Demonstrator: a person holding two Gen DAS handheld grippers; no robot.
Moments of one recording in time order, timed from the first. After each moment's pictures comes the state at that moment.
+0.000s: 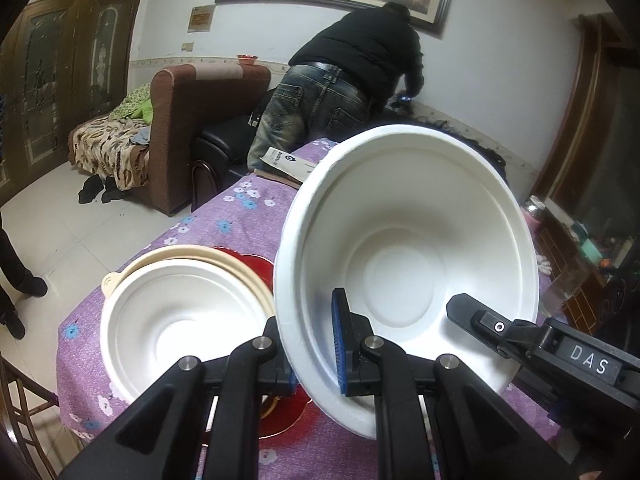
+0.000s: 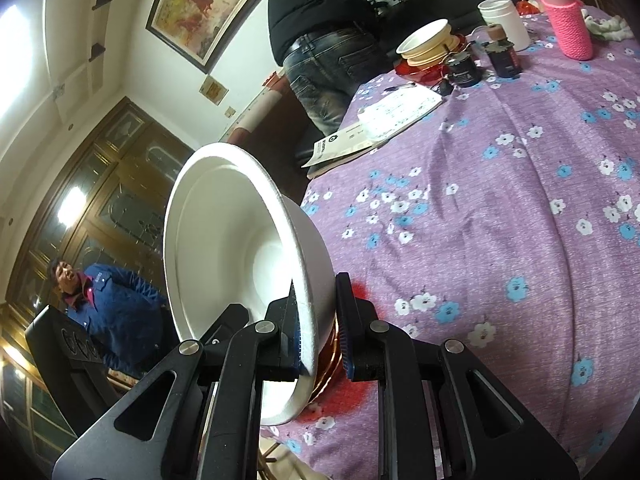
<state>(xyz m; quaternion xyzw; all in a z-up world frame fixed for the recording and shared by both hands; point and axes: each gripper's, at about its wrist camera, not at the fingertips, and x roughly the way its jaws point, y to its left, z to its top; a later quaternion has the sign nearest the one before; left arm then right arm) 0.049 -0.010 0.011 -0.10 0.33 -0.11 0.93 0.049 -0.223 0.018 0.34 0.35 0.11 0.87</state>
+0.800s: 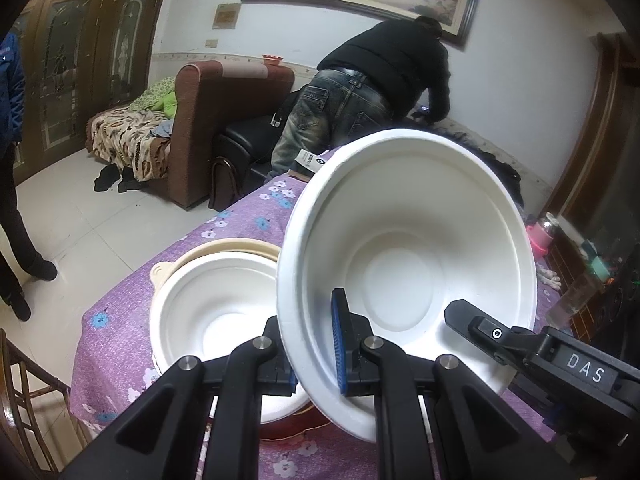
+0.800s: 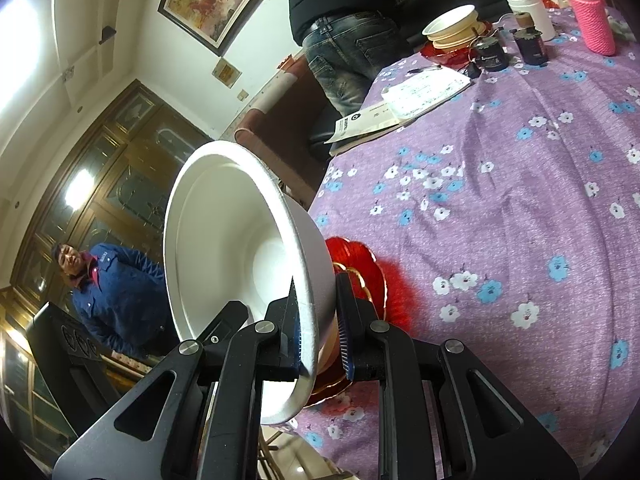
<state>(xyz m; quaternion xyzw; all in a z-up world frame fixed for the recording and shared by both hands) 0.043 0.014 0.009 -0.12 0.33 -0.07 0.93 0.058 -0.186 0.010 0.33 0.37 0.14 0.86</state>
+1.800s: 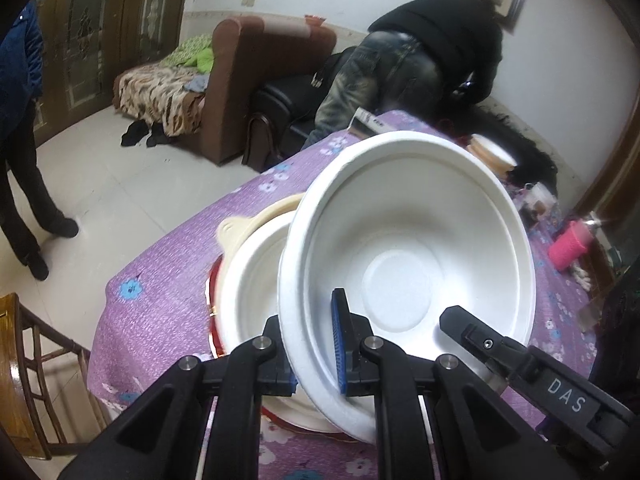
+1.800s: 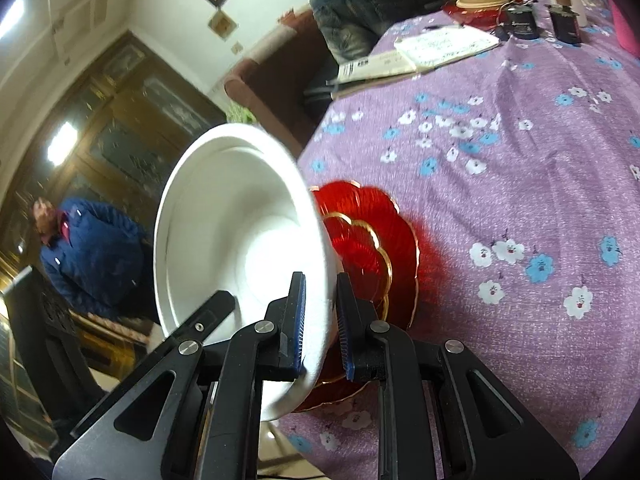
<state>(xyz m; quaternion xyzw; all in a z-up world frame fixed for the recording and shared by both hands) 0.073 0.055 -0.025 -0.14 0.41 -0.02 0.90 0.099 -0.129 -0.036 0.26 0.44 0.14 0.85</state>
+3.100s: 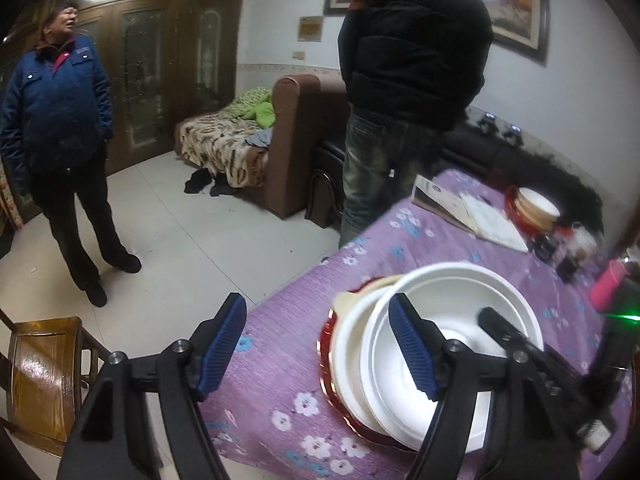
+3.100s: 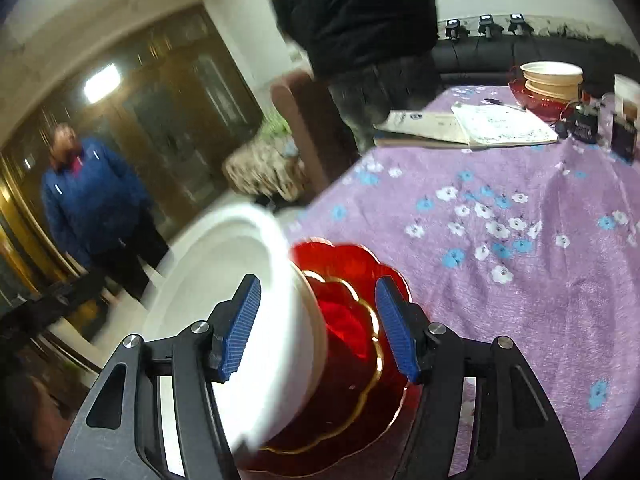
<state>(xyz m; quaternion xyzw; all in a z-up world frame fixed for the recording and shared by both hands) 0.042 0.089 0.033 -0.10 0.33 0.10 0.93 0.132 -0.120 -0.029 0.15 0.35 0.21 0.90</state>
